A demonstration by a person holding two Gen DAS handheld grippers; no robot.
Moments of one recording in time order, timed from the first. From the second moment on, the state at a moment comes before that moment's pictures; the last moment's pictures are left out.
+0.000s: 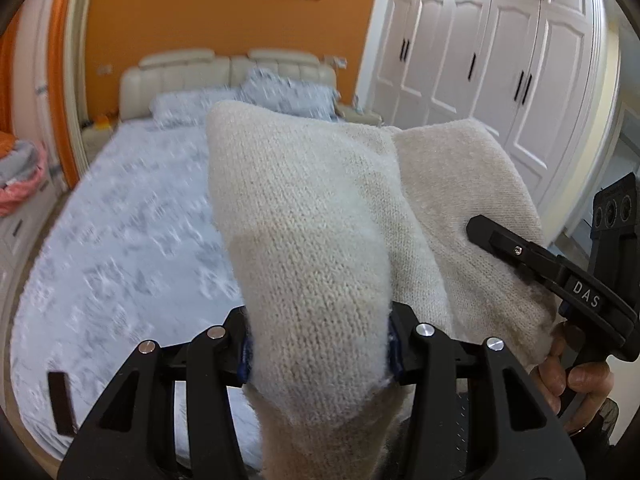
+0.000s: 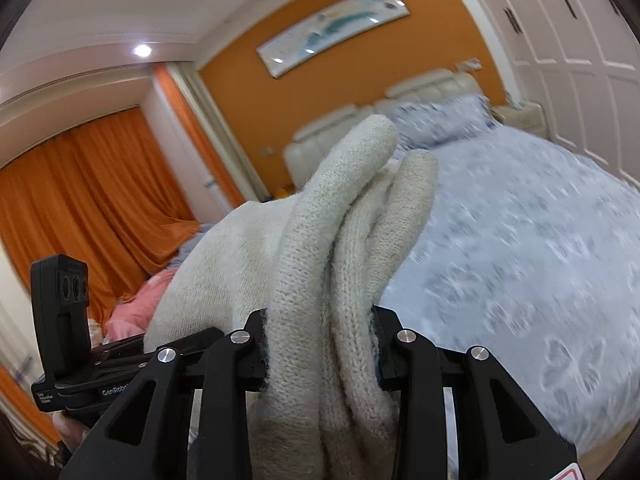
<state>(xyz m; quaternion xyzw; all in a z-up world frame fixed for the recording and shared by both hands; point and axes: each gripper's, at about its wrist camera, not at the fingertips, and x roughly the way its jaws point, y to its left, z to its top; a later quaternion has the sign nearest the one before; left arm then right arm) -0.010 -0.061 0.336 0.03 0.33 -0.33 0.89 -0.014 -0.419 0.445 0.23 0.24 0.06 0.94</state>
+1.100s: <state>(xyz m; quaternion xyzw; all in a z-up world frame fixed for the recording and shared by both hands) 0.194 0.066 -0.007 -0.22 0.59 -0.21 0.75 0.189 -0.386 0.082 0.35 0.58 0.02 0.73</state>
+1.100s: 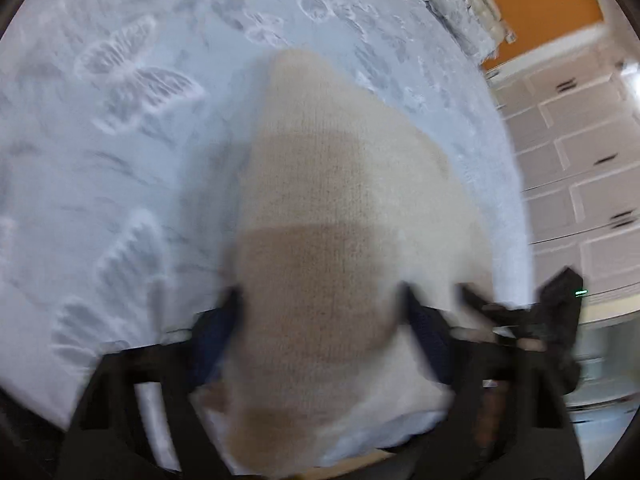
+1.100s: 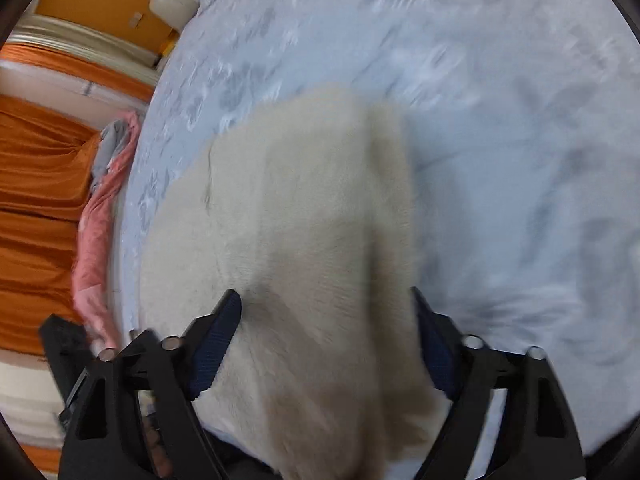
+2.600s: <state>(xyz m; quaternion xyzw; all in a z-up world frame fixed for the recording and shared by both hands) 0.162 0.016 0.072 -0.05 0.50 -0.17 0.84 0.174 -0.403 0.175 0.22 0.49 -0.03 0.85</state>
